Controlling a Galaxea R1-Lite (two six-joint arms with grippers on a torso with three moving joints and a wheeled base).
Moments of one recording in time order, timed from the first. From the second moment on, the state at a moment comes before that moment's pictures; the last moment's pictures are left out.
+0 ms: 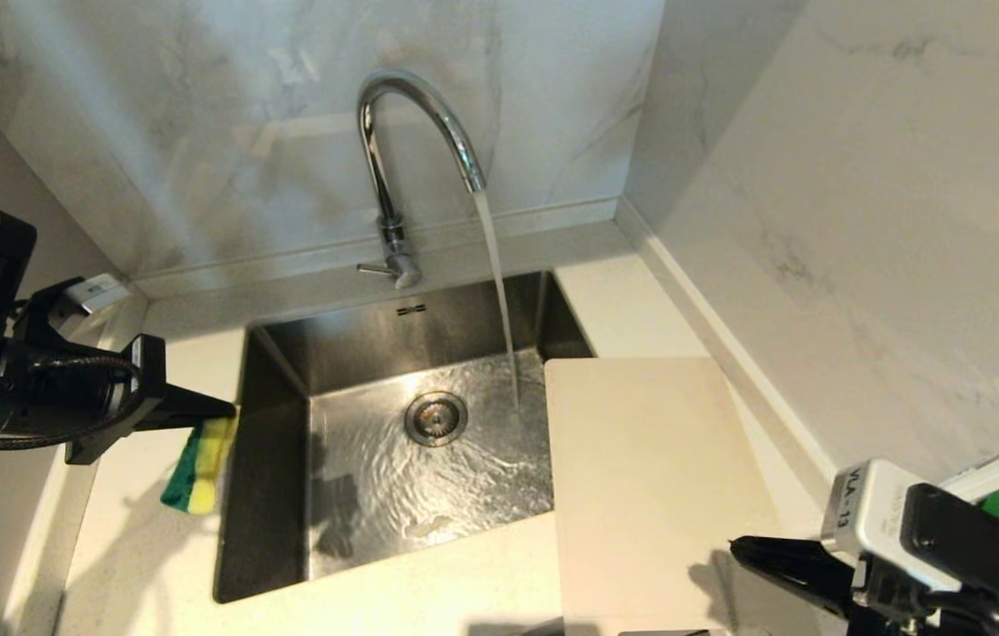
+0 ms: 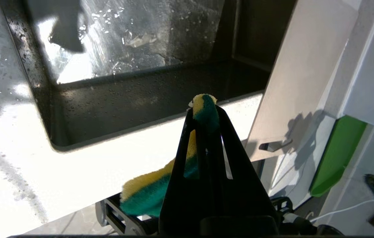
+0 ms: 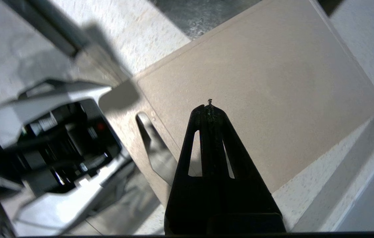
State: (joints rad) left arm -0.18 1.50 -1.13 0.36 -0.36 -0.56; right arm 0.33 1.09 -0.55 -0.03 0.32 -0.63
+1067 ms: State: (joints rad) left arm -0.21 1.47 -1.12 0.37 -0.30 -0.56; right arm 0.14 0.82 -0.62 -0.02 0.00 -0.06
